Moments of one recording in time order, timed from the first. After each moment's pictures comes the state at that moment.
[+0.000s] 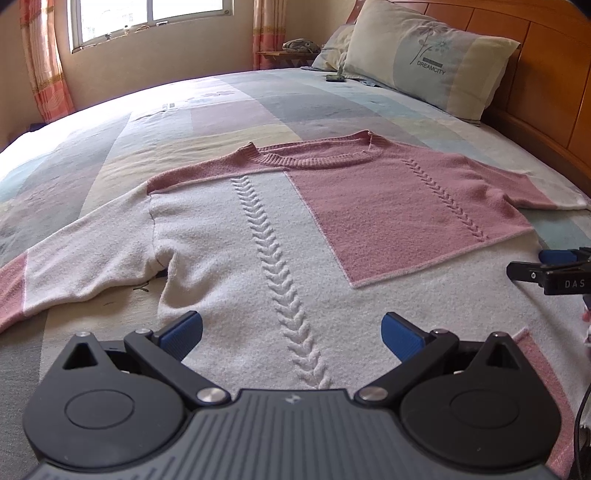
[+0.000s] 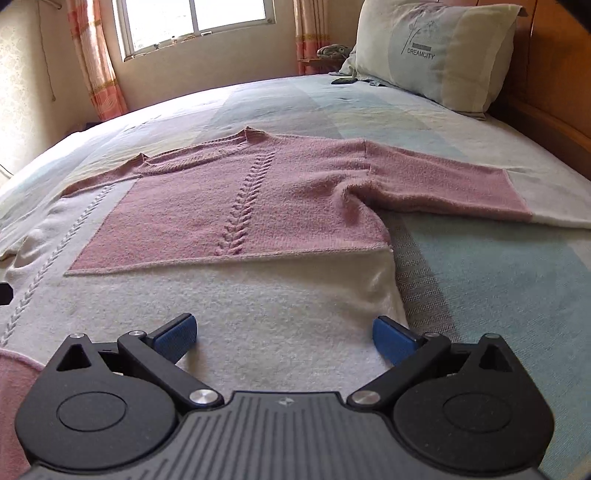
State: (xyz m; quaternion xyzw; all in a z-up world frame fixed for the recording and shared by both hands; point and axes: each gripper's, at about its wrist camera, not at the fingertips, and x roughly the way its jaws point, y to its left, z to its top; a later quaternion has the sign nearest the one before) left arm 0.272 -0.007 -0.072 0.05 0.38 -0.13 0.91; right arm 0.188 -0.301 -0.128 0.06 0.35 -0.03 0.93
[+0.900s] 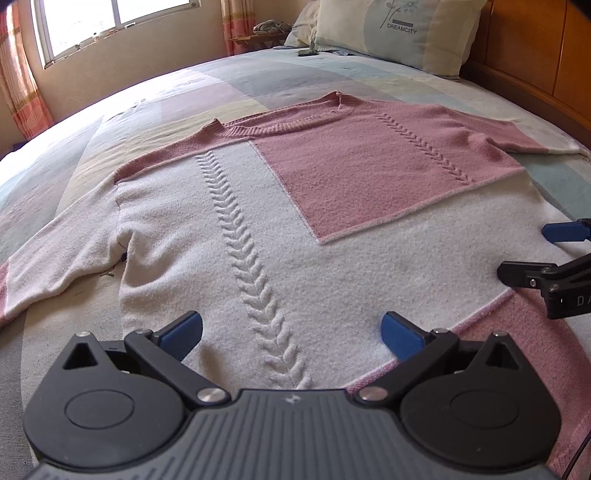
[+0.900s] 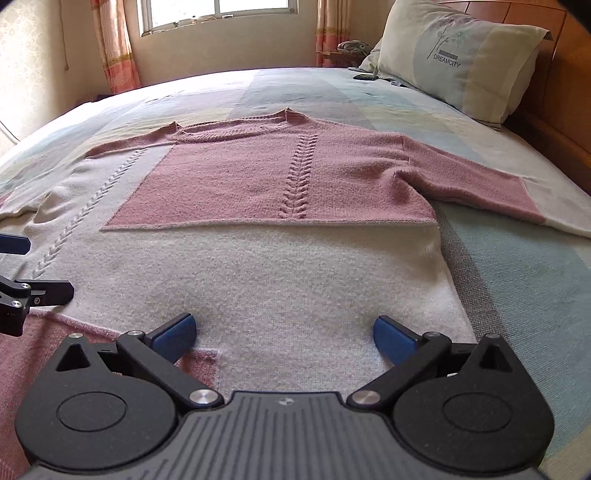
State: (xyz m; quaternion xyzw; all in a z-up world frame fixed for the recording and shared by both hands) left arm 0.262 -0.030 -0.097 0.11 0.40 -0.14 0.90; right arm 0.162 -0.246 -0.127 0.03 0.38 -0.02 0.92
